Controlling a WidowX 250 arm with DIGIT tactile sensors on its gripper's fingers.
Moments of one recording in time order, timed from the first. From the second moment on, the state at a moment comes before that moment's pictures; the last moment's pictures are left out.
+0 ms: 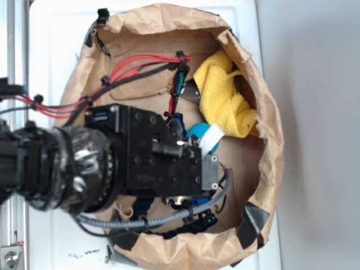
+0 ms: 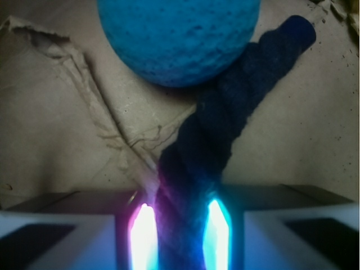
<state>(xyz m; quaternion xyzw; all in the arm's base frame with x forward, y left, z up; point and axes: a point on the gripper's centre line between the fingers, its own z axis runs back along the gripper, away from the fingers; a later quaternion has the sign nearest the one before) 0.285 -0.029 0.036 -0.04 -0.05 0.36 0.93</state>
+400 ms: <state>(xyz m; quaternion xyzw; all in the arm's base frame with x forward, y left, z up) 0.285 -0.024 0.073 -0.04 -0.05 0.39 0.92</state>
